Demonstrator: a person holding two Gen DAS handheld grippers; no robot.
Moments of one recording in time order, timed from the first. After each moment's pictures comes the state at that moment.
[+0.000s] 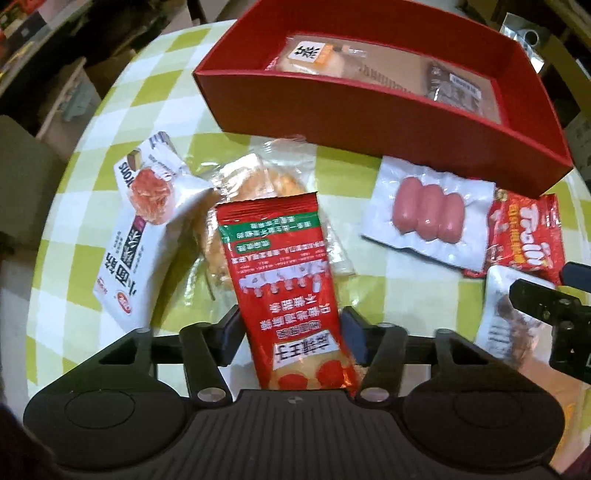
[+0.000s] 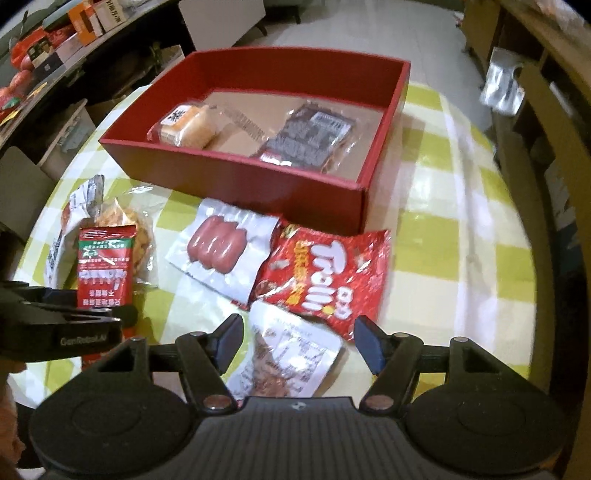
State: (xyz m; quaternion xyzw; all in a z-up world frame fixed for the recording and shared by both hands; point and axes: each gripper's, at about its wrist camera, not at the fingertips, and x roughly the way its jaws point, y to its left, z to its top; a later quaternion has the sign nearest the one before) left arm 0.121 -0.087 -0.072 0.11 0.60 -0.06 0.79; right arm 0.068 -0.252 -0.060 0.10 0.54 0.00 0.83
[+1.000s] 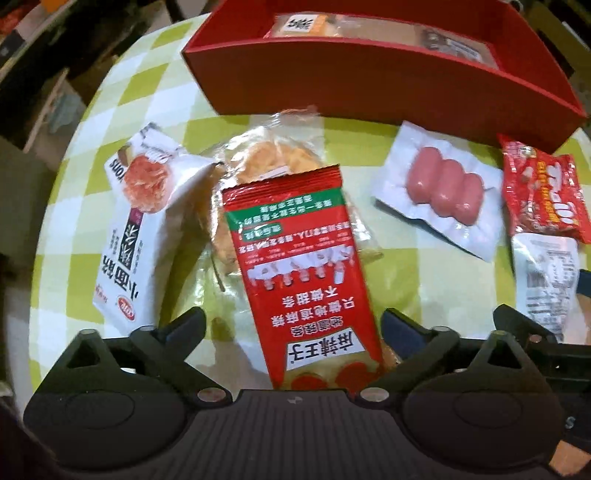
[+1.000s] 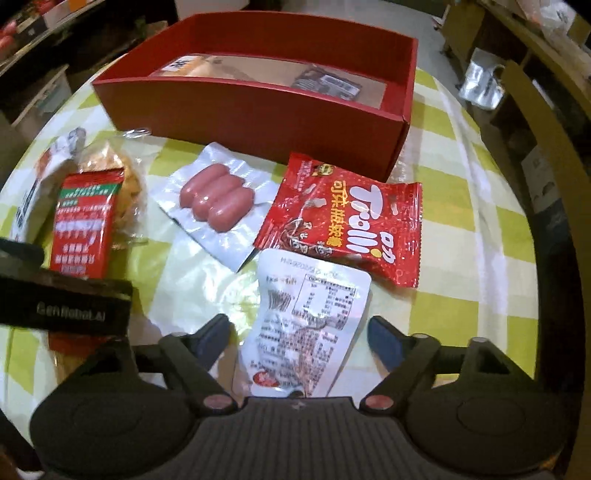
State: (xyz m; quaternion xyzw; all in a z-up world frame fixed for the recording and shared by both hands) left arm 0.116 -0.078 -0.090 0.15 0.60 -0.10 0.78; right arm 0.038 -0.194 -0.084 0.02 0.55 -0.06 0.84
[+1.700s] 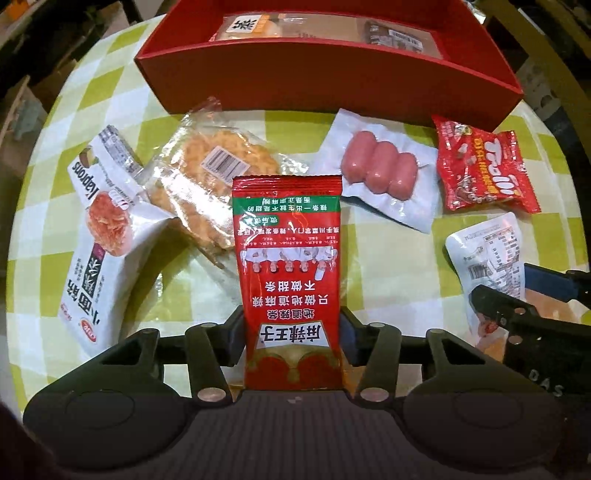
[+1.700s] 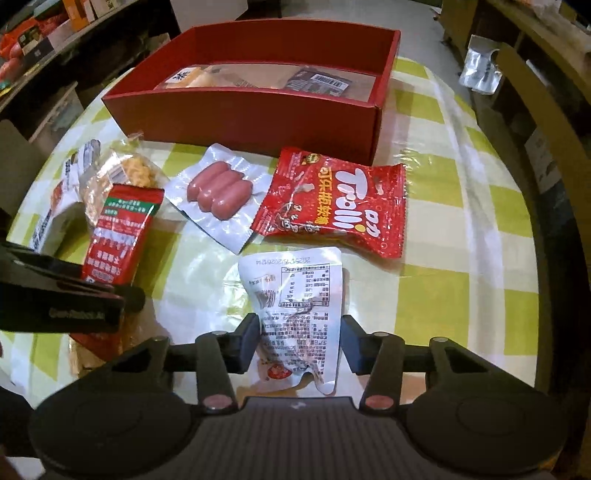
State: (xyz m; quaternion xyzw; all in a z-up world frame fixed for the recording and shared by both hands) left arm 0.103 -0.090 -0.077 0.14 0.61 -0.16 0.76; right arm 0.026 -0.214 -0.075 0.07 0.54 -0.05 0.83
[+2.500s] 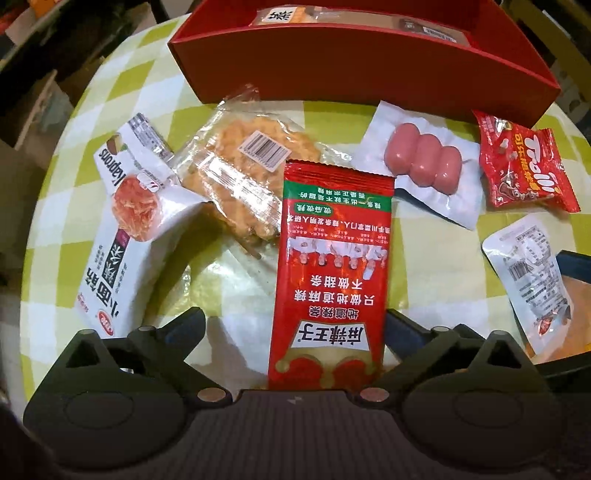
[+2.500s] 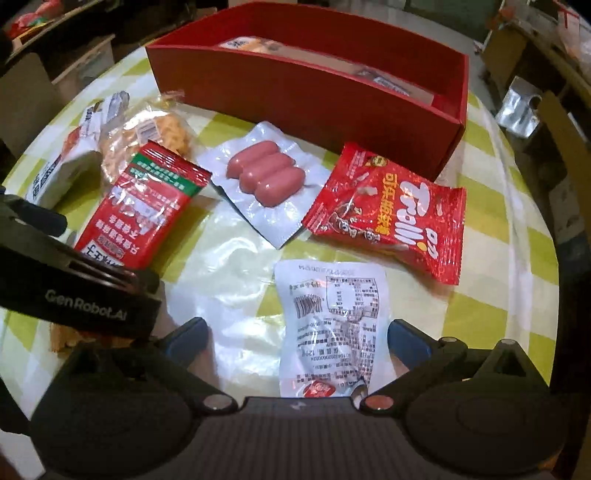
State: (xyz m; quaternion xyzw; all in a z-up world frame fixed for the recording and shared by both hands) left arm 0.094 -0.076 -0.092 0.16 0.60 -0.12 0.78; right arm 0.040 -0.176 -0.095 -0.01 0.54 -0.01 0.84
